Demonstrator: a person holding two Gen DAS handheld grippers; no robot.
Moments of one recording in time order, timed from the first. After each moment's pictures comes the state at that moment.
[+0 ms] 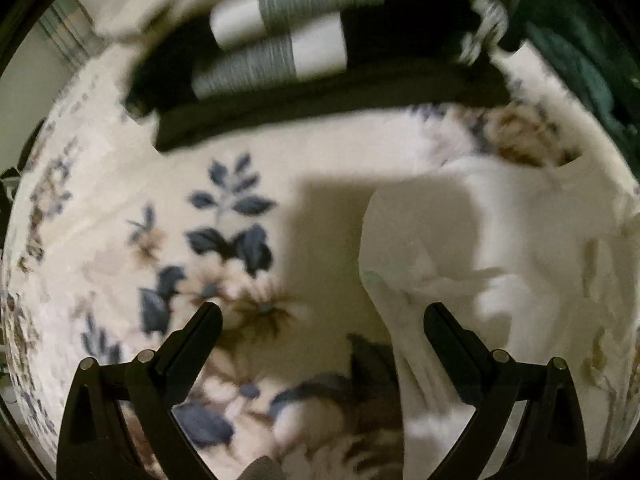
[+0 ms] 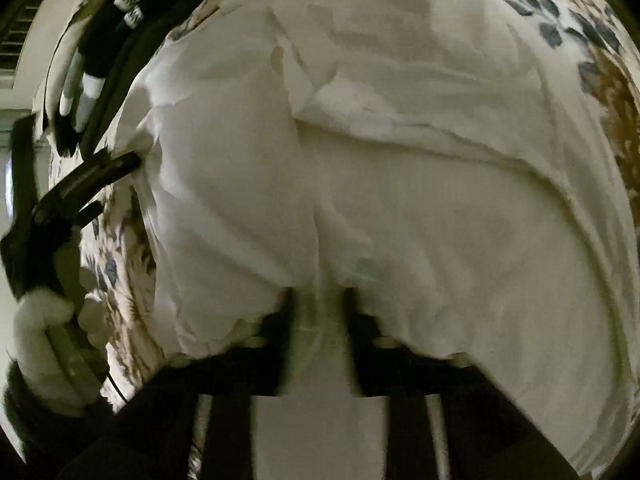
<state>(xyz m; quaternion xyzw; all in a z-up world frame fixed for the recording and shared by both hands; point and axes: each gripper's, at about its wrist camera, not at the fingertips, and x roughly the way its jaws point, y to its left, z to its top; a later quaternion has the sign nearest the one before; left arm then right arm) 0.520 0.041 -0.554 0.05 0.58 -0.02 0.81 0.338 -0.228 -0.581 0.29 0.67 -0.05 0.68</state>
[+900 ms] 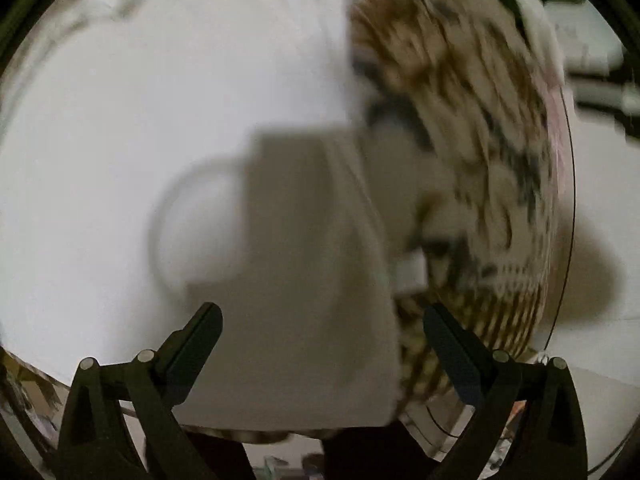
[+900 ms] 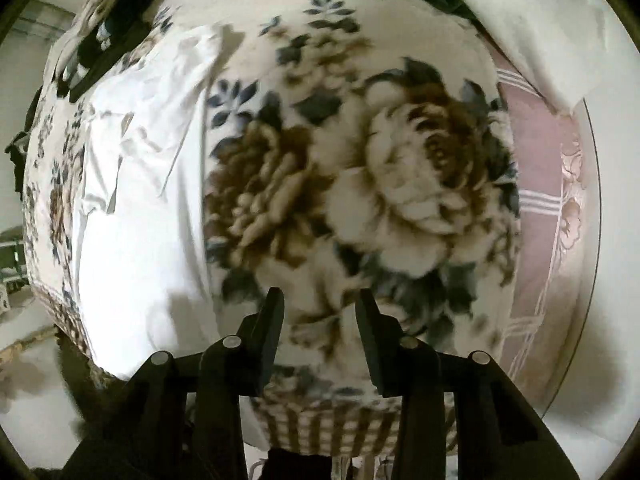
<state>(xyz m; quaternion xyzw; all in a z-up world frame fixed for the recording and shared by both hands) 0.201 -0.318 -0.542 -0.10 0.75 -0.09 0.65 0.290 -0.562 -0.476 0.11 0.74 0.03 0.67</state>
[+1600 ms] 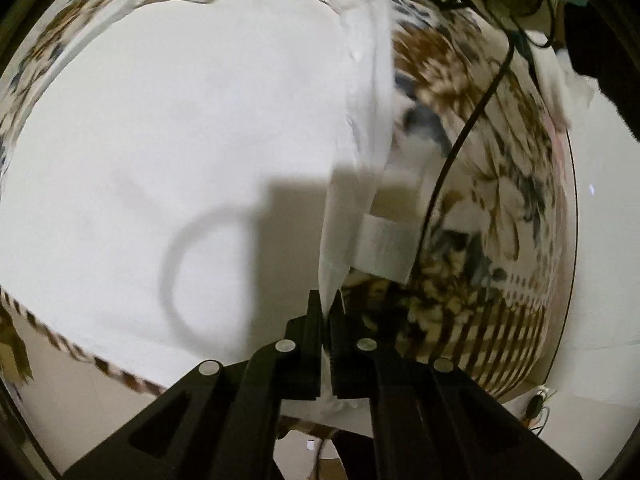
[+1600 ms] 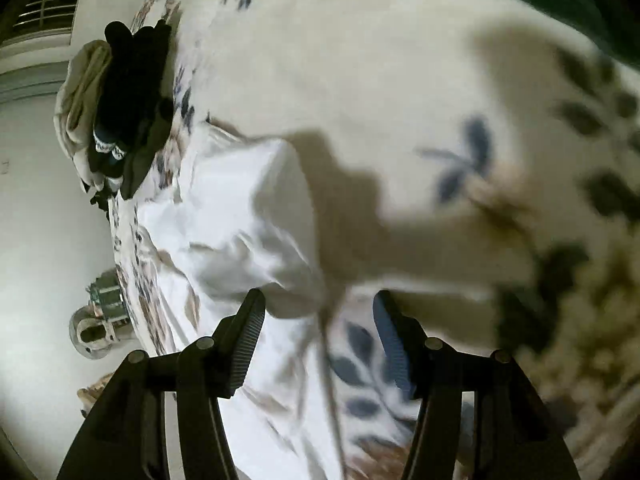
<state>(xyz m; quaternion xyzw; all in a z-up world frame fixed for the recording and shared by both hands) 0.148 -0.266 -0.515 -0.15 0.68 -0.02 0.72 0.525 -0.456 -0.612 0.27 0.71 0.16 0.63</state>
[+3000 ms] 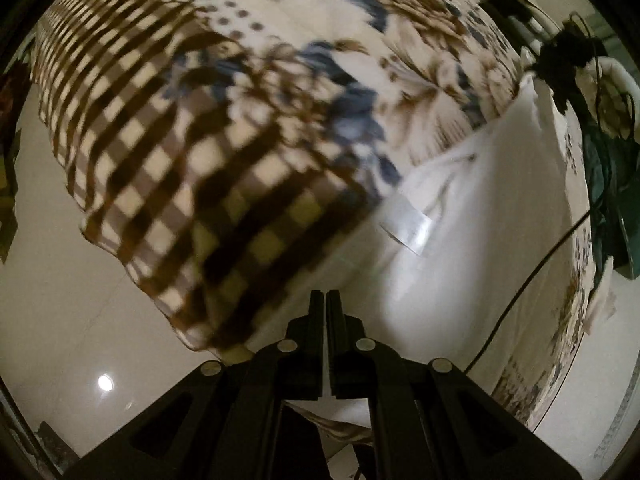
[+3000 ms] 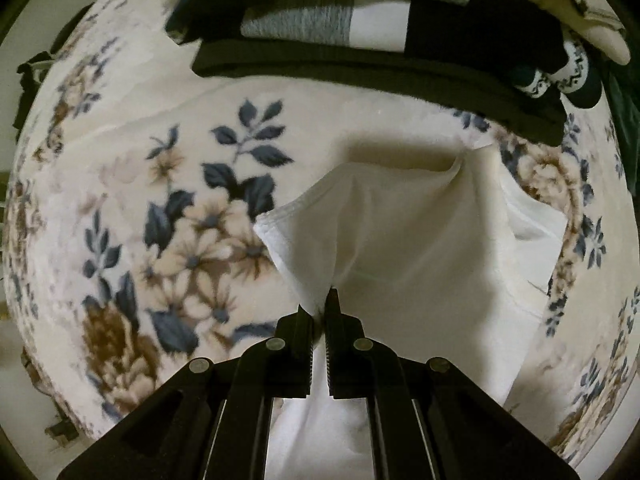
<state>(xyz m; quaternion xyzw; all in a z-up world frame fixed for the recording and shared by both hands) 0.087 0.123 -0.556 -0.35 0.61 0.15 0.69 0.543 -0.001 -0.568 -0.06 0.70 0.09 0.70</state>
